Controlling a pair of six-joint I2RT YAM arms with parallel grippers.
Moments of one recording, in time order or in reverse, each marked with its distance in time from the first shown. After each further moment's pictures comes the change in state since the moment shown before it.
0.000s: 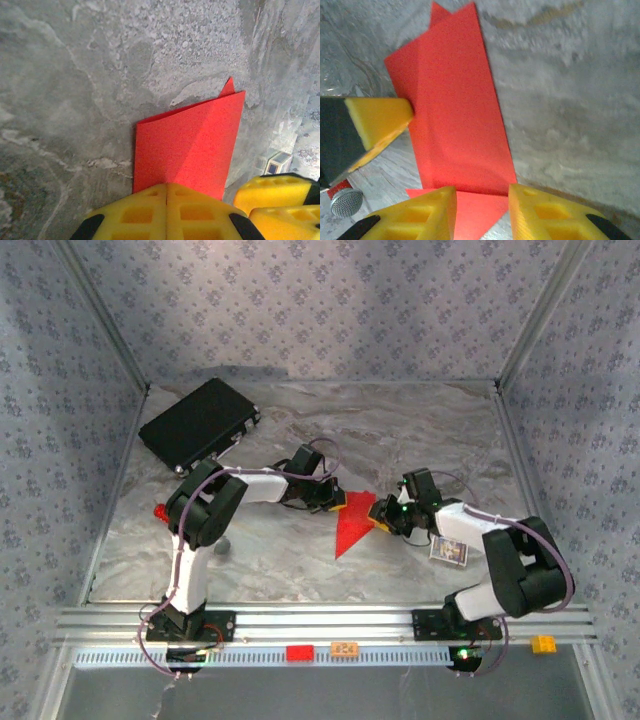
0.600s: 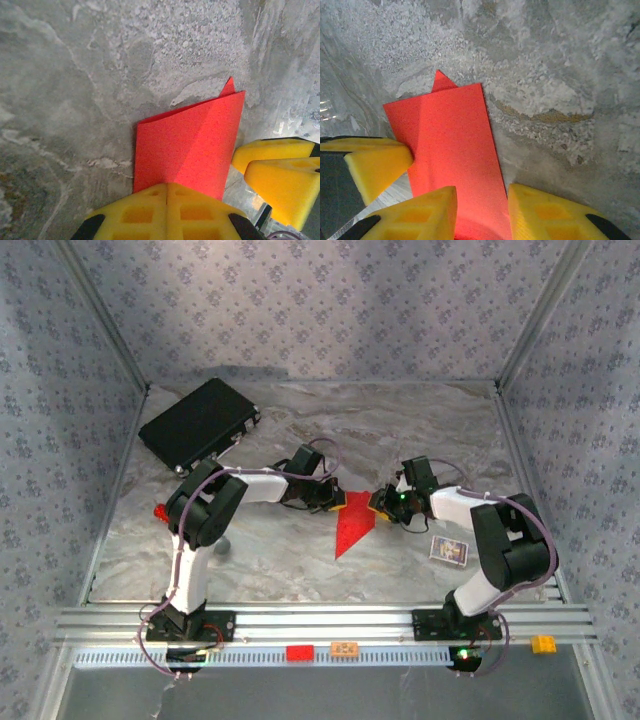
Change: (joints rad) left arm 0.000 0.000 0.000 0.000 0.000 0.000; right arm -0.042 0.148 0.113 -0.009 -0.001 -0.076
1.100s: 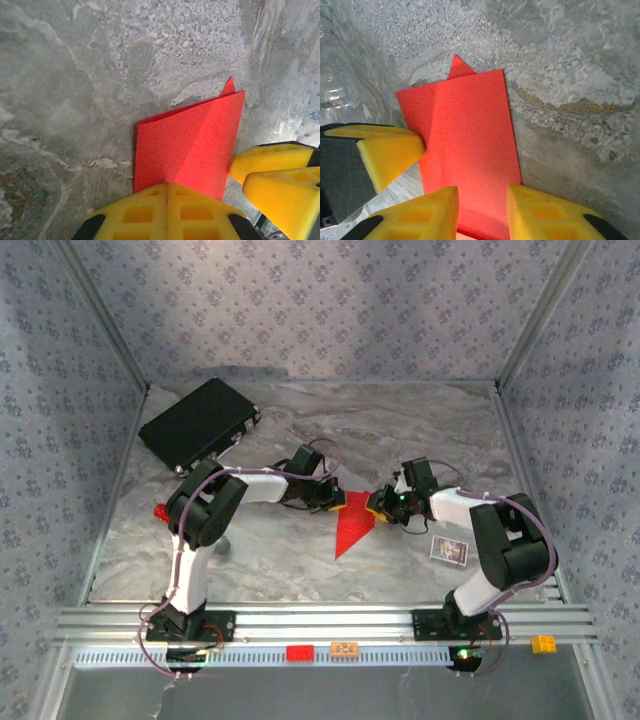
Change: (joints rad) left arm 0.000 0.000 0.000 0.000 0.000 0.000; right arm 0.003 0.001 -0.021 0.045 -0.058 -0.006
